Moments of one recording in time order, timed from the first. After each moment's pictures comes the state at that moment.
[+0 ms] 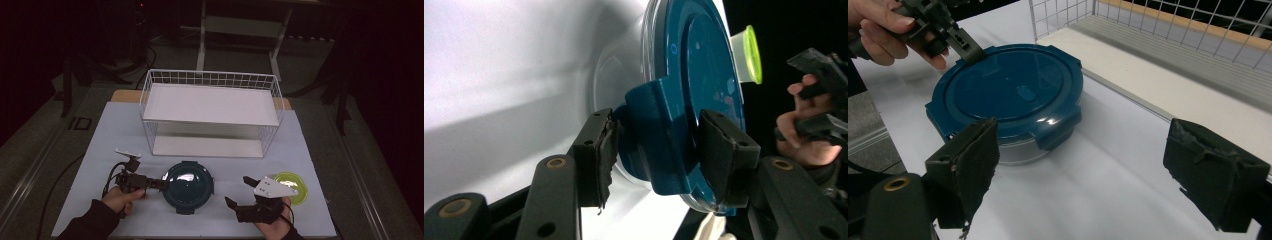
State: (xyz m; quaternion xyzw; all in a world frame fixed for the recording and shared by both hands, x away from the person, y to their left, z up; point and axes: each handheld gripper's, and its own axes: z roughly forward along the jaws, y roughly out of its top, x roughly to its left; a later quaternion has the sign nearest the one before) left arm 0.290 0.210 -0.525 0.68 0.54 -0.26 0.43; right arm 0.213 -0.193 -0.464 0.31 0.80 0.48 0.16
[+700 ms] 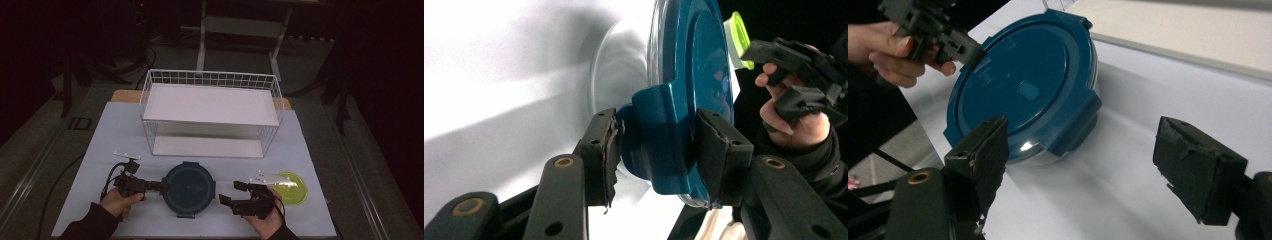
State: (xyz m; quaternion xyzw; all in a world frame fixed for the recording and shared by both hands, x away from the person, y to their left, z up) left arm 0.275 0.206 -0.513 0.71 0.50 -0.22 0.45; right arm 0.234 -0.184 -0.482 0.39 0.78 0.49 0.02
